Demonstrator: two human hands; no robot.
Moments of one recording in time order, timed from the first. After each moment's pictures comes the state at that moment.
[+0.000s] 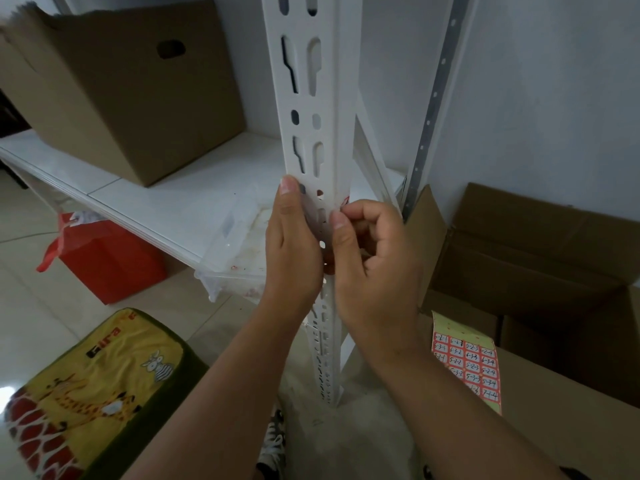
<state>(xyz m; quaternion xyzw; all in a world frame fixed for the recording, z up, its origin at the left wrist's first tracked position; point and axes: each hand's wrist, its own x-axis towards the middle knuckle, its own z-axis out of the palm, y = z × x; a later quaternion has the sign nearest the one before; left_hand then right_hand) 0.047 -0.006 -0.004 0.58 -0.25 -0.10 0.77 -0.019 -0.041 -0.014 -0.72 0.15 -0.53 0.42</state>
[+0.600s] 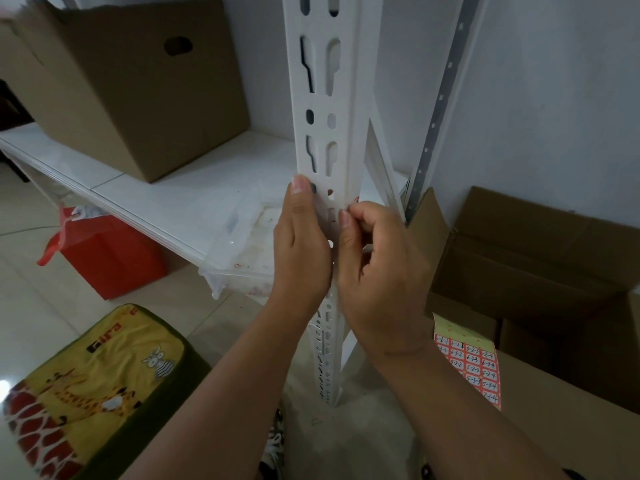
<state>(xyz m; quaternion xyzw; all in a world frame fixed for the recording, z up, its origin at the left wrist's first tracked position) 0.051 -0.007 -0.009 0.59 -0.26 -0.08 0.76 -0.013 -0.047 -0.023 -0.76 0.14 -0.61 0.16</state>
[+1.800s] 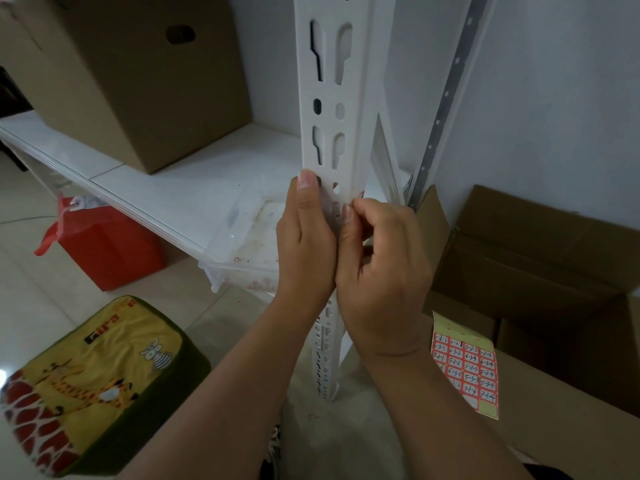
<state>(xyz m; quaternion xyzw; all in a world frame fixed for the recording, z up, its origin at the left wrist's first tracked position) 0.050 -0.011 -0.012 0.59 -0.24 -0.07 0.77 -0.010 -0.042 -0.027 -0.75 0.16 -0.62 0.14</state>
